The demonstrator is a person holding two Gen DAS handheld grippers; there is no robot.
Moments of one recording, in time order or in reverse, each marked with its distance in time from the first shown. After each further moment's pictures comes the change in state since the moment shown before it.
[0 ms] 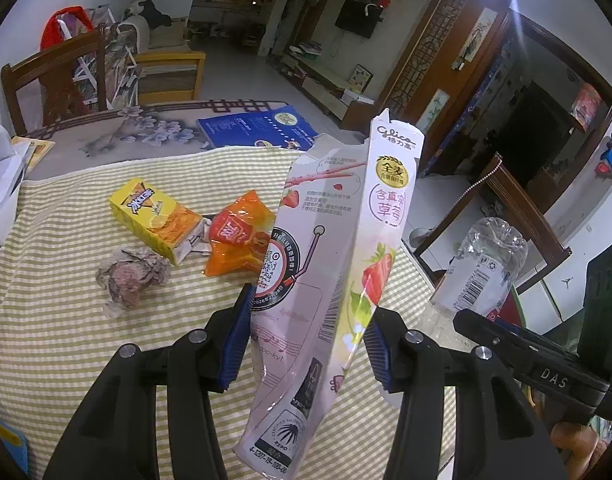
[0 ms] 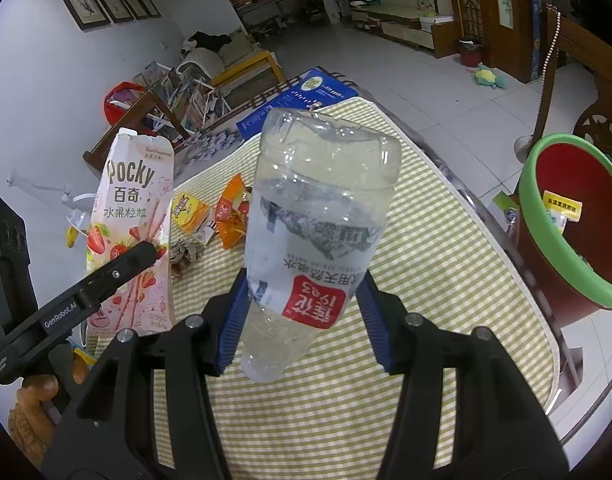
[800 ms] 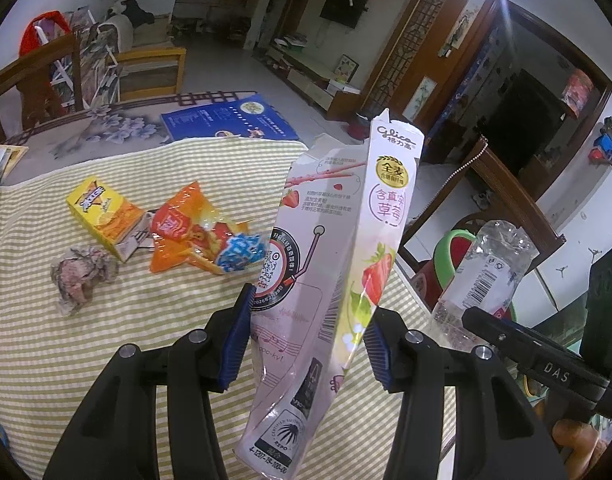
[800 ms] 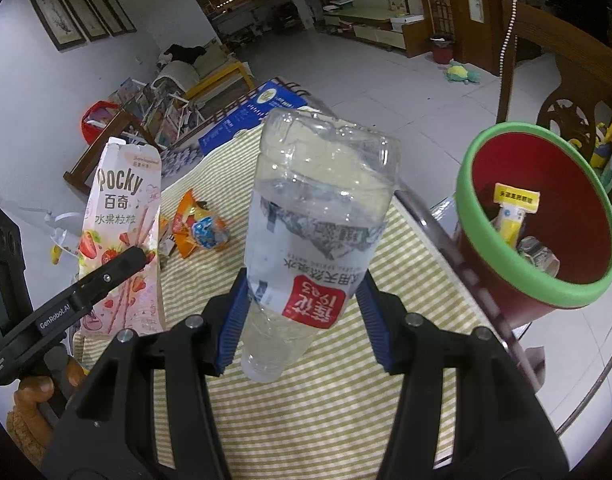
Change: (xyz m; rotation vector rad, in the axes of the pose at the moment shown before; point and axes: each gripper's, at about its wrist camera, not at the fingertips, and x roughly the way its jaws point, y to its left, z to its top) left arm 0.029 -0.054 -0.004 0.033 0.028 -0.025; right arm -0.024 -0.068 0.003 0.065 -0.022 -0.053
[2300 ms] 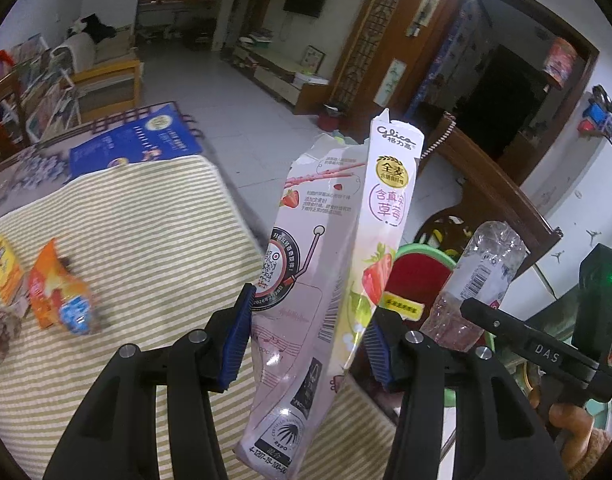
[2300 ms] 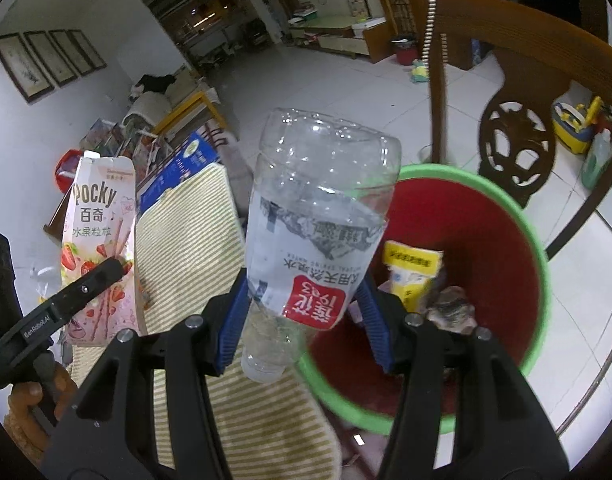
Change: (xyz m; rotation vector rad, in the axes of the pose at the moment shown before) left arm 0.083 -0.157 0.040 0.098 0.022 -0.039; right arm -0.018 -0.175 0.074 0.100 -0.048 -0.035
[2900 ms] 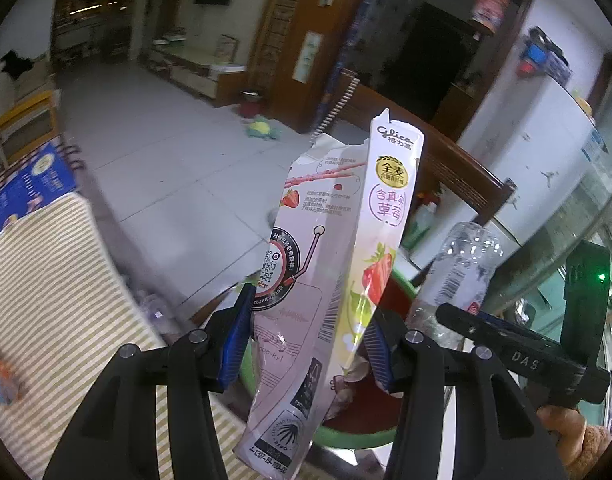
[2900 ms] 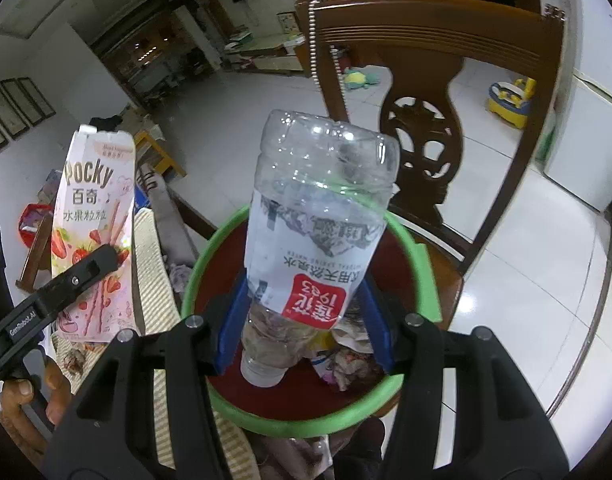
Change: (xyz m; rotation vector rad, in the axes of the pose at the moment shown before) left arm 0.060 -0.119 0.017 0.213 0.071 -0.195; right arm -0.035 -0.086 -0.002 0.160 -0.067 -0.142
